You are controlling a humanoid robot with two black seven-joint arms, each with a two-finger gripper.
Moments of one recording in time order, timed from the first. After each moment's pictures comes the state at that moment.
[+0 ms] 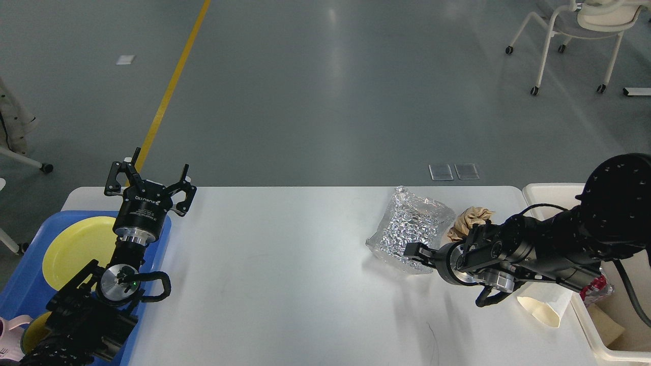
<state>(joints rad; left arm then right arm) -0.52 0.12 -1.27 -0.47 0.08 -0.67 -0.28 1.40 -0.10 -1.12 1.21 0.16 -0.20 -0.01</state>
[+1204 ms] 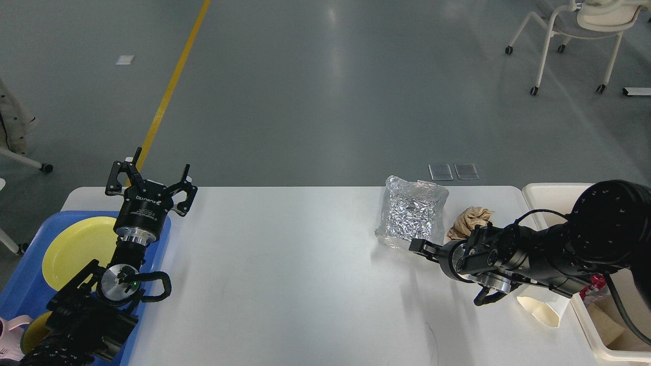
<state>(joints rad) -0.52 0.12 -1.27 -0.47 0.08 -0.67 -0.28 1.29 -0.09 -1.11 1.02 0.14 -0.21 -0.01</state>
